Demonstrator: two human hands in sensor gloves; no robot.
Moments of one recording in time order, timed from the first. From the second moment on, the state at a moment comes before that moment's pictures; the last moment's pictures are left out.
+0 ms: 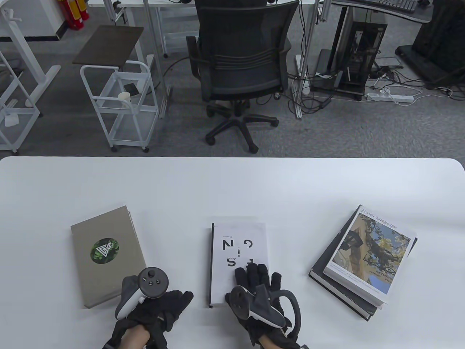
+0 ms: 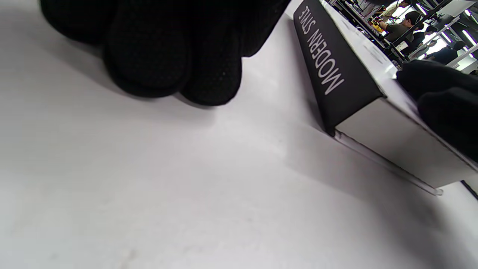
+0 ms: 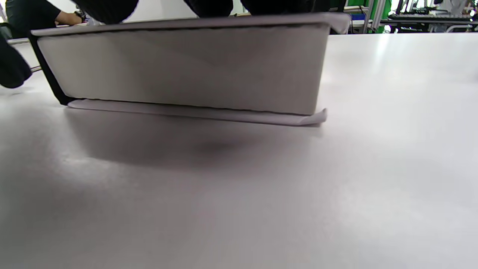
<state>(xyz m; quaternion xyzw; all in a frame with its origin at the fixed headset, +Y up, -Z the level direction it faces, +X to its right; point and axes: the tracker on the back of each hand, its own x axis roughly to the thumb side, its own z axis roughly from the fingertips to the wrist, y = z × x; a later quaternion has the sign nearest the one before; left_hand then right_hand) -0.226 -0.768 -0.270 -0.27 -0.04 0.26 0.93 0.022 -0.760 -0.250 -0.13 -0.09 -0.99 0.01</state>
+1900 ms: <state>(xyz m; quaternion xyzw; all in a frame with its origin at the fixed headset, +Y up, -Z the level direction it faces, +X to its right) -0.209 -0.780 -0.267 -0.25 -0.08 0.26 0.93 0.044 -0.754 -0.258 -0.06 -0.13 -0.97 -0.19</state>
